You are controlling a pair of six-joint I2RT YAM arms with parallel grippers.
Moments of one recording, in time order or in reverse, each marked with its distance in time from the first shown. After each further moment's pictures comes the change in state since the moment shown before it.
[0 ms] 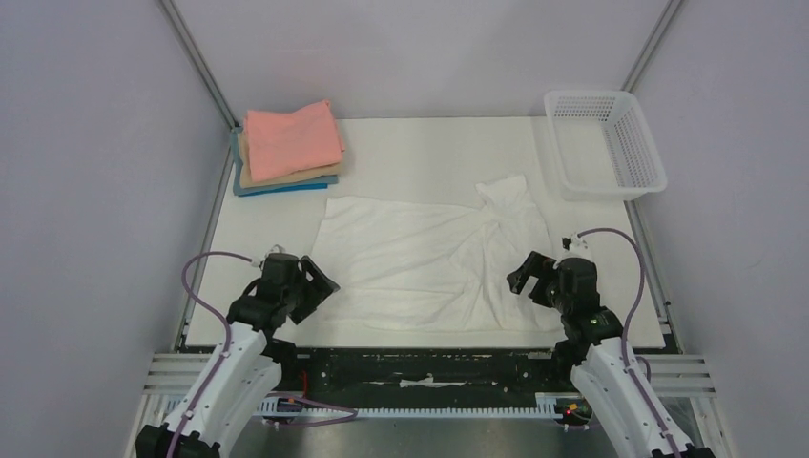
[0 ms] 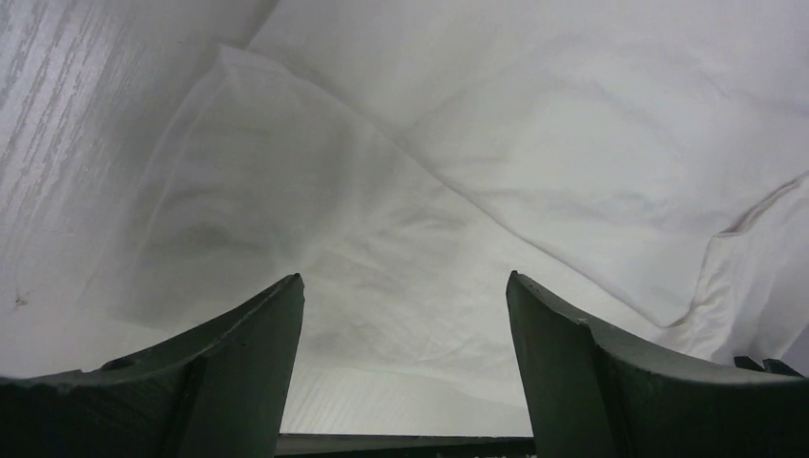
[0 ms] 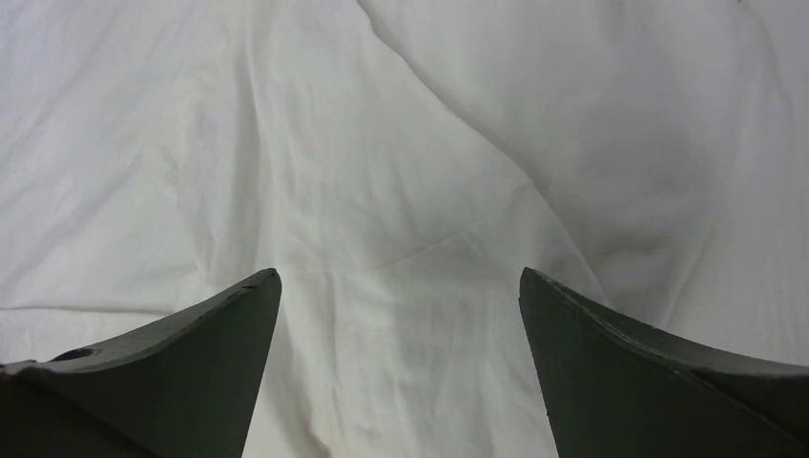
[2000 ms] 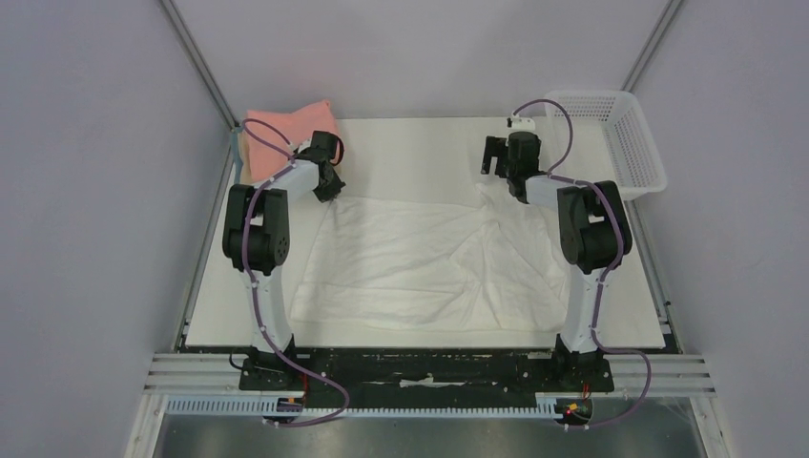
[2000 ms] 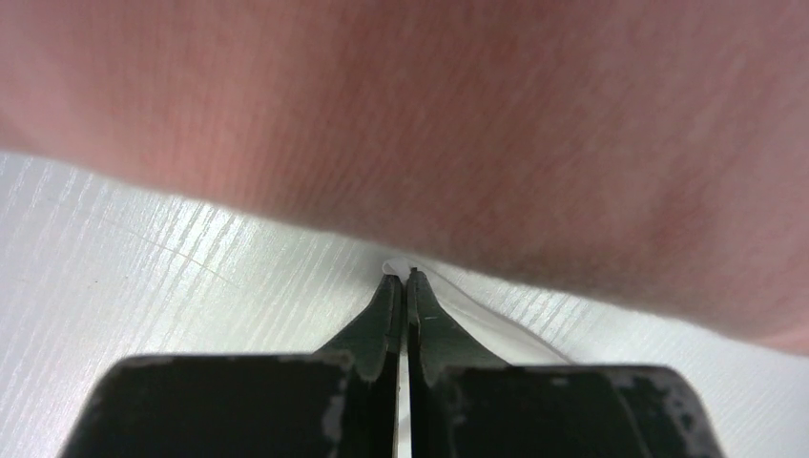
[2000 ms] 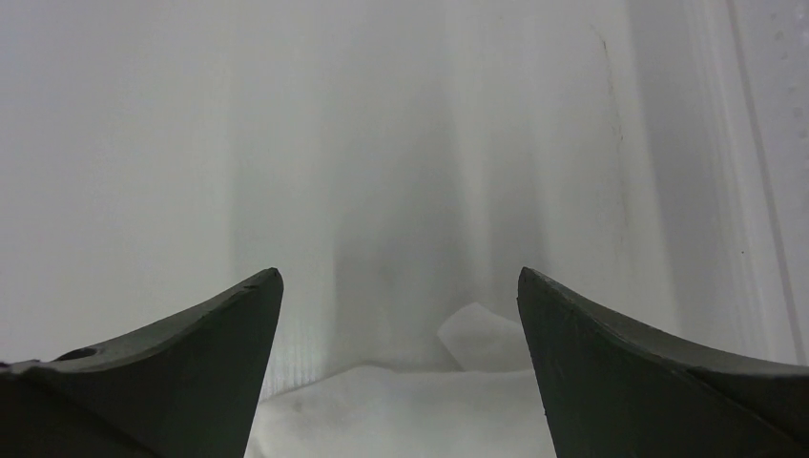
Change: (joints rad) left arm 0.059 1.476 1.174 0.164 -0.261 0.227; right arm -0.001 1.584 1.120 0.653 0.216 -0.401
